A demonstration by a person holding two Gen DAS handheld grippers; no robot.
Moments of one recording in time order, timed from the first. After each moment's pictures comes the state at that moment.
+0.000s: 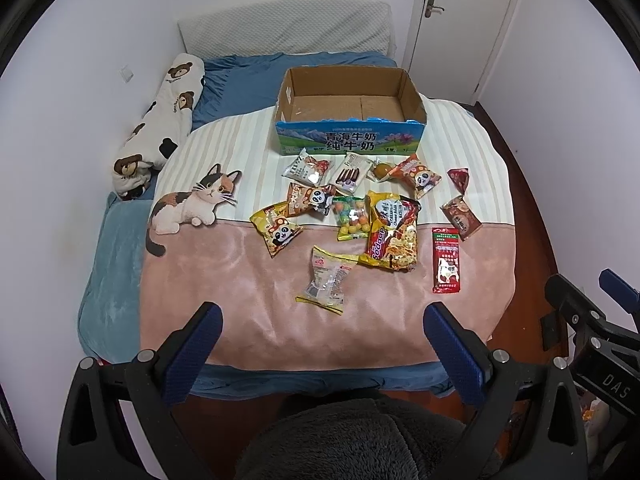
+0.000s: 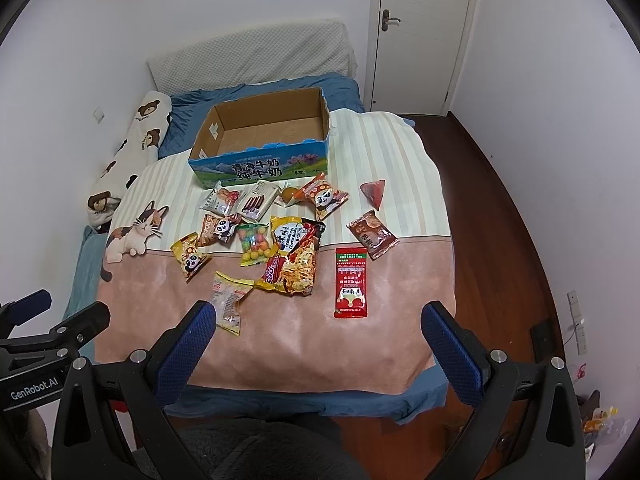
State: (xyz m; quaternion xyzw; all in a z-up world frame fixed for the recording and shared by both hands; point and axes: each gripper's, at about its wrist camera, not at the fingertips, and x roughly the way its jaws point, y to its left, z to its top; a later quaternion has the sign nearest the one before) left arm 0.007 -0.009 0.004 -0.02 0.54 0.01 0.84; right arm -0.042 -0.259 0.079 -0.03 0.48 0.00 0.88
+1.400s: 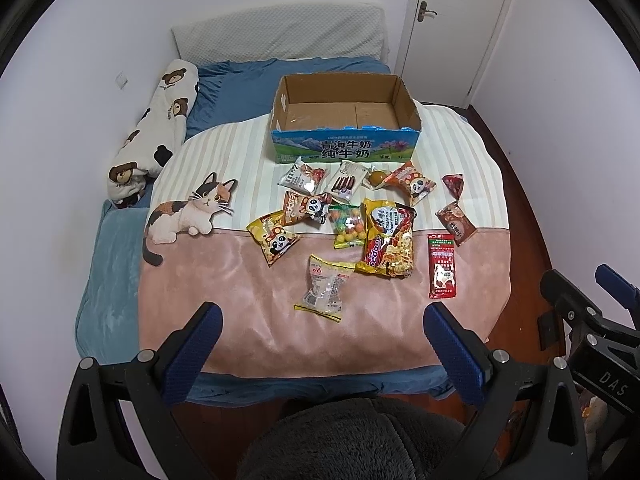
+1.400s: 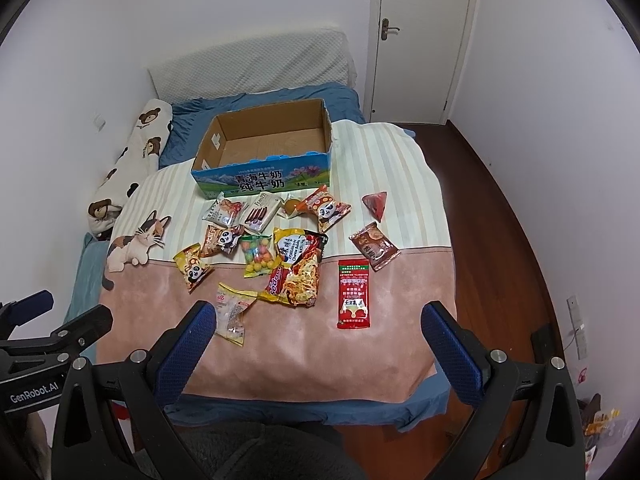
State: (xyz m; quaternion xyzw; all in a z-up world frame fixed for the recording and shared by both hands) left arm 0.012 -0.009 0.010 -0.02 0.53 0.01 0.85; right arm -0.044 -0.254 0.089 -0.03 0.47 0.00 0.88
